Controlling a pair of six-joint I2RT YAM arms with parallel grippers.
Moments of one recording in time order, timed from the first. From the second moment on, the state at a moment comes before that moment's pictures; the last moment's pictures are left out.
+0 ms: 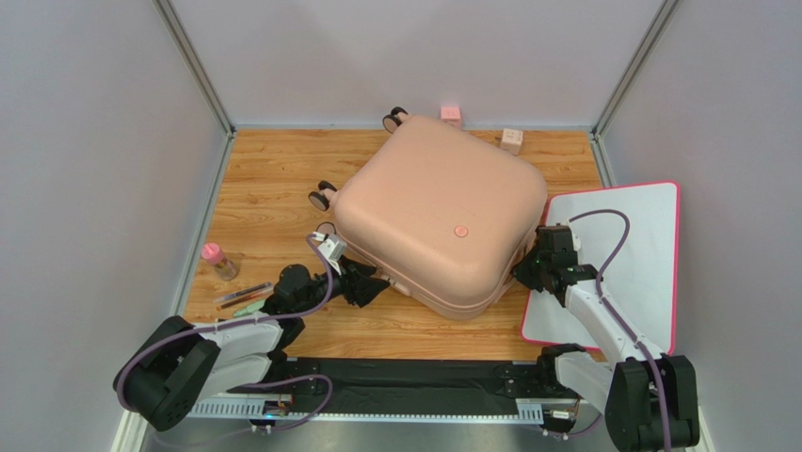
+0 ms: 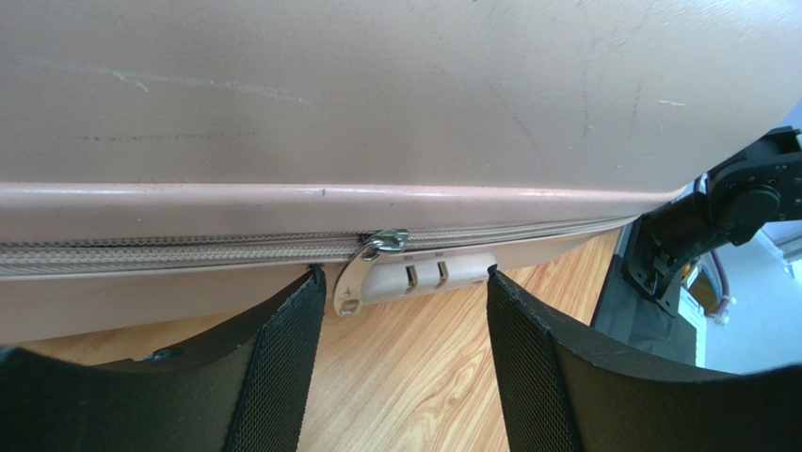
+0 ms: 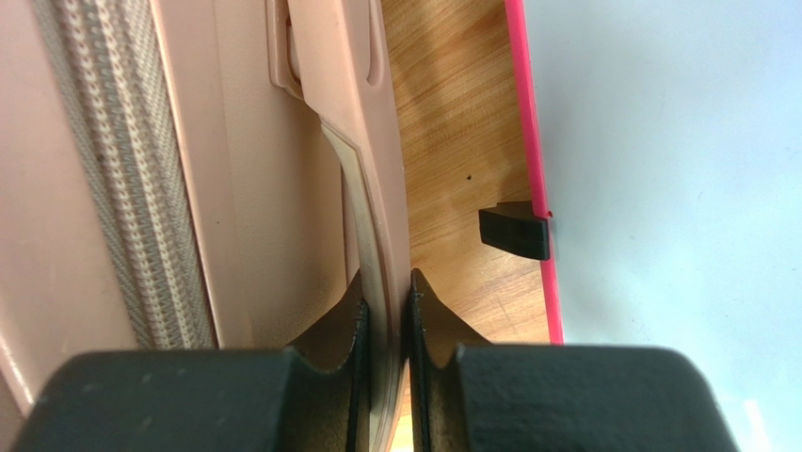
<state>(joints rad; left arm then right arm) -0.58 1.08 0.07 0.93 0.43 -0.45 0.11 1.02 0.50 -0.41 -0.01 0.80</state>
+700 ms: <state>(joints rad) -0.58 1.16 0.10 0.95 0.38 -0.49 0.11 1.01 0.50 -0.42 0.00 0.80</state>
